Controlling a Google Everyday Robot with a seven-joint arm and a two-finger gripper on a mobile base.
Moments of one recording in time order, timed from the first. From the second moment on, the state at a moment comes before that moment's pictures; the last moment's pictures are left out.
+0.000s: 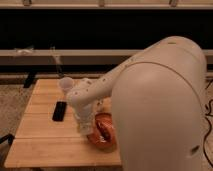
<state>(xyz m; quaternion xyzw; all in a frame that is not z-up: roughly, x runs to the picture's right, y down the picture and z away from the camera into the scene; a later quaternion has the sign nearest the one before) -0.090 0.193 0.738 -0.31 0.20 0.55 0.75</state>
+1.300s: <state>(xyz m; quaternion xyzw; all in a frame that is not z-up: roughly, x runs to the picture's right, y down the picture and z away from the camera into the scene) -0.008 0.199 0.728 -0.30 0.23 0.60 0.71</state>
